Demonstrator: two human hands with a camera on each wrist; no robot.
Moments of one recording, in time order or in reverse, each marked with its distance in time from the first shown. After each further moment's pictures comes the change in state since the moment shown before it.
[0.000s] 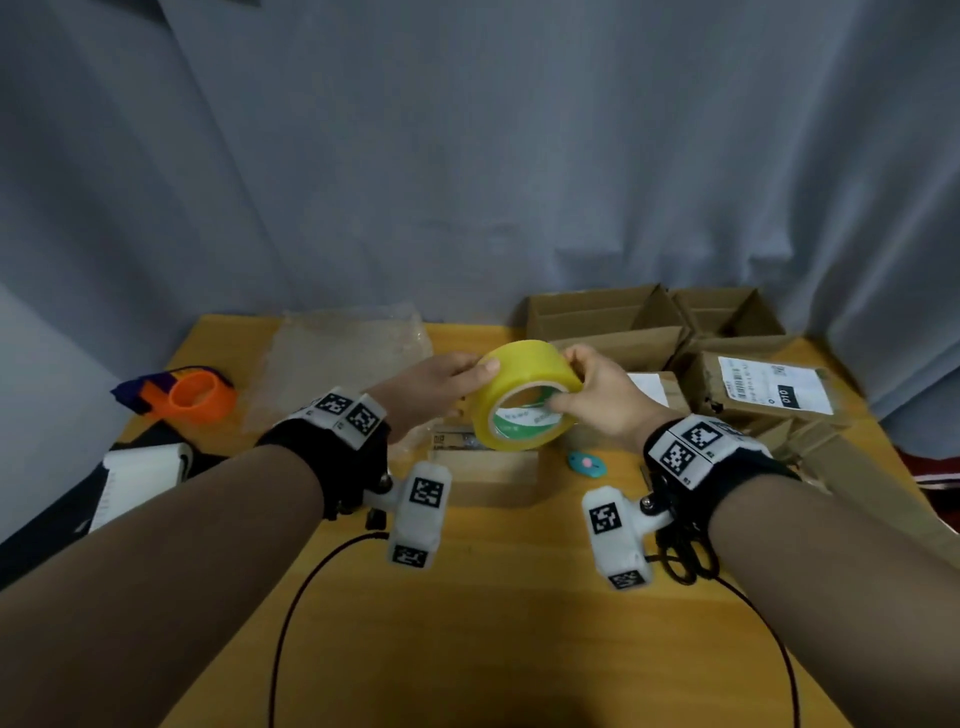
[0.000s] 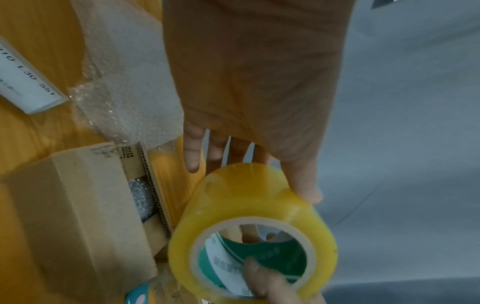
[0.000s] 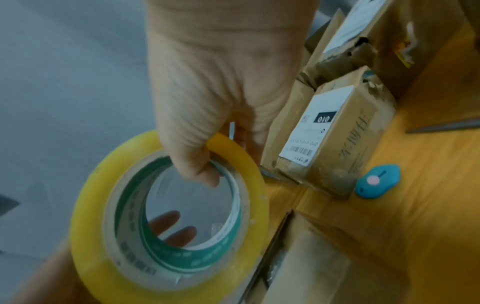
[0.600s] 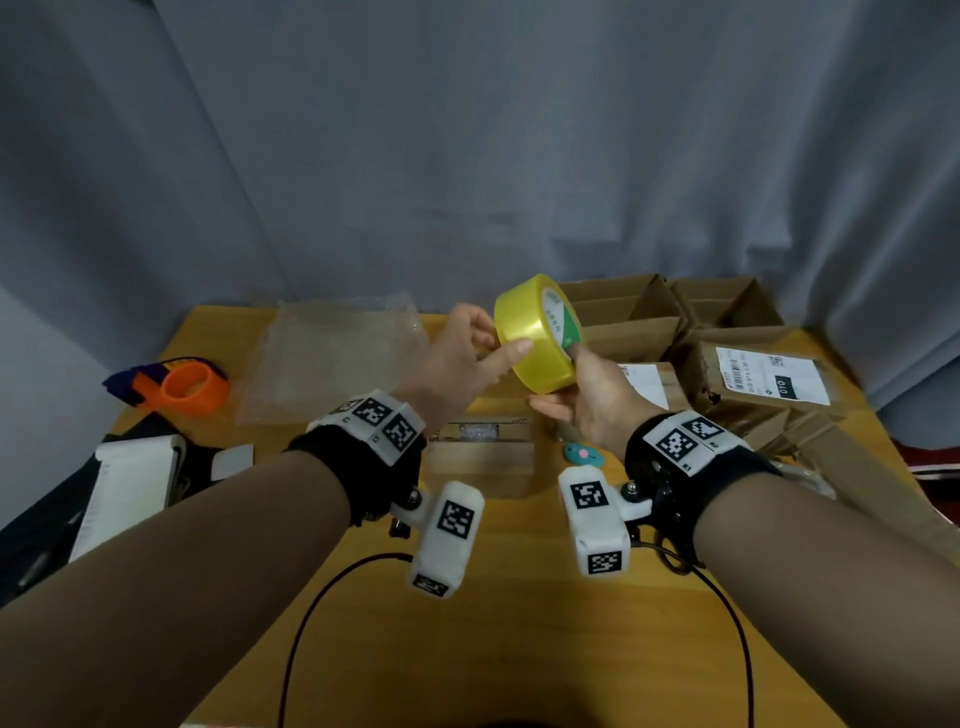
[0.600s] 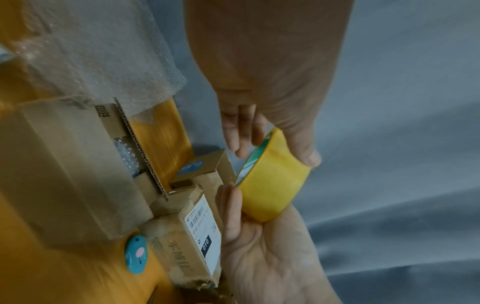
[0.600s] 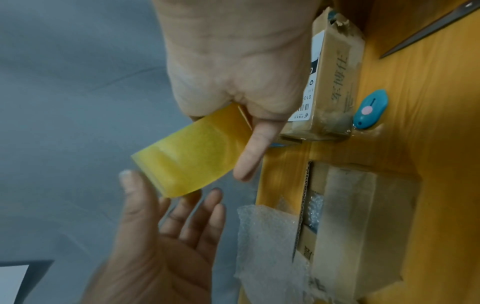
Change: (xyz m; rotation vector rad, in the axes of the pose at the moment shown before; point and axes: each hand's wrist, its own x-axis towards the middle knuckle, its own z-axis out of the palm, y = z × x) left_hand 0.018 0.009 0.029 -0.065 0.331 0.208; right_hand 0.008 -0.009 0.020 0.816 0.154 0.434
